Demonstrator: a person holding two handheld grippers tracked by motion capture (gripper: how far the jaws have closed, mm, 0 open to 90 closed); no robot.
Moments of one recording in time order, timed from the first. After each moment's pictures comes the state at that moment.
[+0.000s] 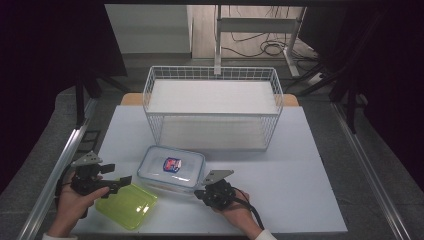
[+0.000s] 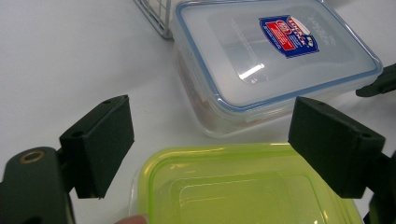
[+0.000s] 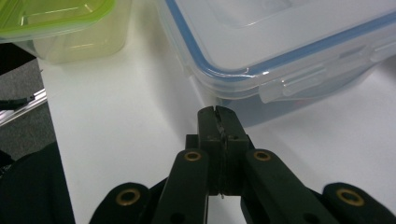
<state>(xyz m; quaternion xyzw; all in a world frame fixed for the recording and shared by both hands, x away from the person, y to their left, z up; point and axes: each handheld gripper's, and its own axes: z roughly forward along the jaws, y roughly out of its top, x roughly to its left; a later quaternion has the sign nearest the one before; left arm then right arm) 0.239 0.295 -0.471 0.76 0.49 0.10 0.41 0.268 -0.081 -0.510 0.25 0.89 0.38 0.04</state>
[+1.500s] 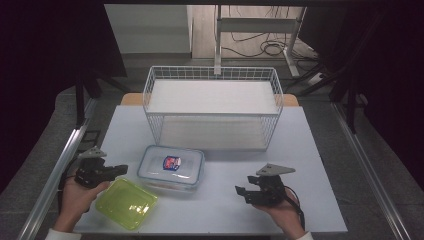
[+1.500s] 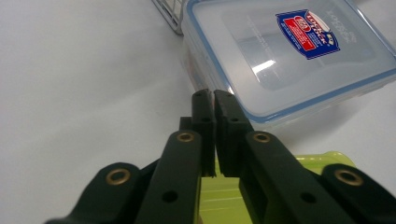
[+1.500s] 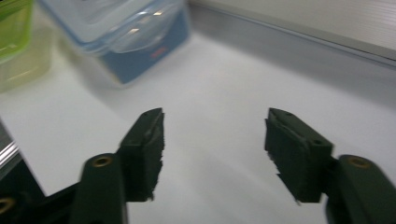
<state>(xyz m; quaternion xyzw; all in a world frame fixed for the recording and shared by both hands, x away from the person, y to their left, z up) 0.261 0.293 -0.473 0.77 0.51 0.09 0.38 0.267 -0.208 -0.474 0.40 0.82 0.40 0.09</state>
